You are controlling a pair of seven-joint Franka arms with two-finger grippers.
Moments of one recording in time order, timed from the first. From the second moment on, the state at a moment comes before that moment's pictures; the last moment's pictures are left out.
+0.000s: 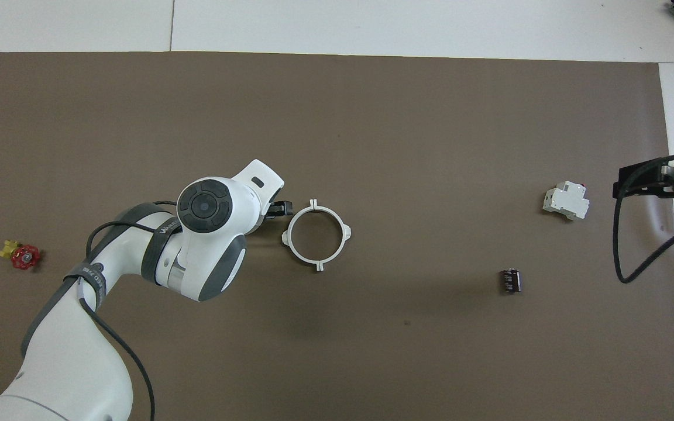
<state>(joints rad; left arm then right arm) -0.51 0.31 0.02 -2.07 0.02 2.52 -0.52 0.08 -0.05 -0.08 -1.61 -0.01 1.58 0.19</state>
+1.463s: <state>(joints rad) -0.42 0.19 0.04 -2.04 0.02 2.37 -0.32 0.08 -0.05 -0.08 -1.61 -0.01 1.58 0.19</state>
